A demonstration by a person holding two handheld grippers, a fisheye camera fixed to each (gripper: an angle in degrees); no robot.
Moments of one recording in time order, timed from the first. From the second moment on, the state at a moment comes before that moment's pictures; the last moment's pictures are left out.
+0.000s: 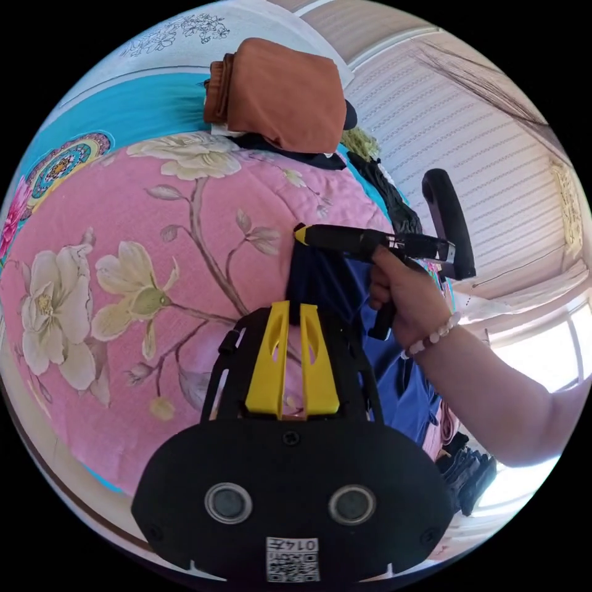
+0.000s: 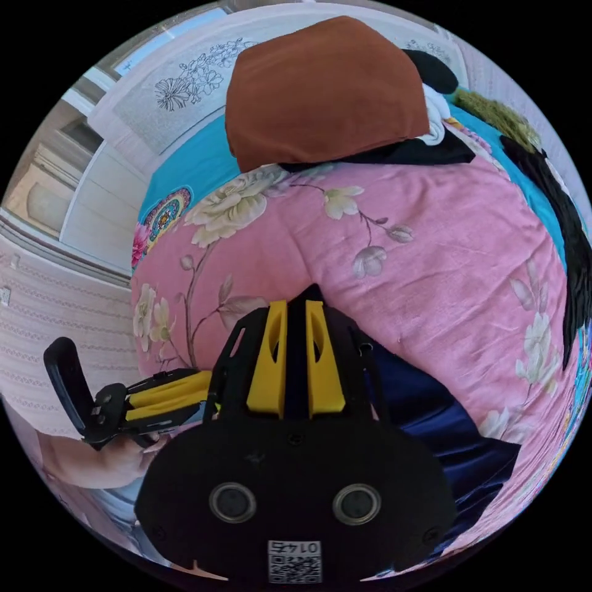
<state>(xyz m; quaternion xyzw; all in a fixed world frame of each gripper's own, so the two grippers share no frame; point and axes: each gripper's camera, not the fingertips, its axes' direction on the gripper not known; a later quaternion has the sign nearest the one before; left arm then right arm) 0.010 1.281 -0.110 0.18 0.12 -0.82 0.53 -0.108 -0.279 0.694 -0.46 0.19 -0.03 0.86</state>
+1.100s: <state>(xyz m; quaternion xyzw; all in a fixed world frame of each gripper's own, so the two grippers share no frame) 0.041 1.019 -0.151 0.22 0.13 -0.55 0.79 -0.051 -0.218 0.359 -0.36 0.29 0.14 0.88</state>
